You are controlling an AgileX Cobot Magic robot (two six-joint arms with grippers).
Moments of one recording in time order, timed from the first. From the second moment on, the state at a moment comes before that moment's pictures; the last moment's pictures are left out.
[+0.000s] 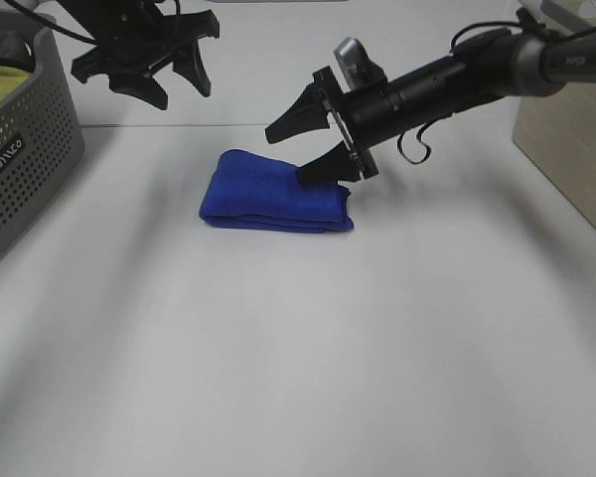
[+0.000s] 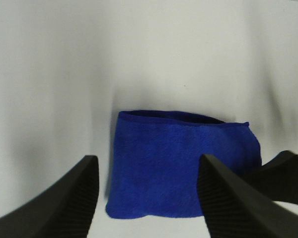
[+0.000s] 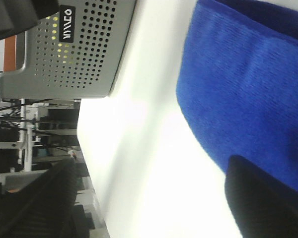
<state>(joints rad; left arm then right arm) -0.24 2.24 -2.06 -0.28 0.97 -0.15 0.20 2.47 -1.96 1.17 1.20 -0.51</state>
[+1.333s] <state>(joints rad) -0.32 1.17 -1.19 0.07 1.21 -0.24 0.20 1.45 -1.21 0.34 1.21 -0.22</state>
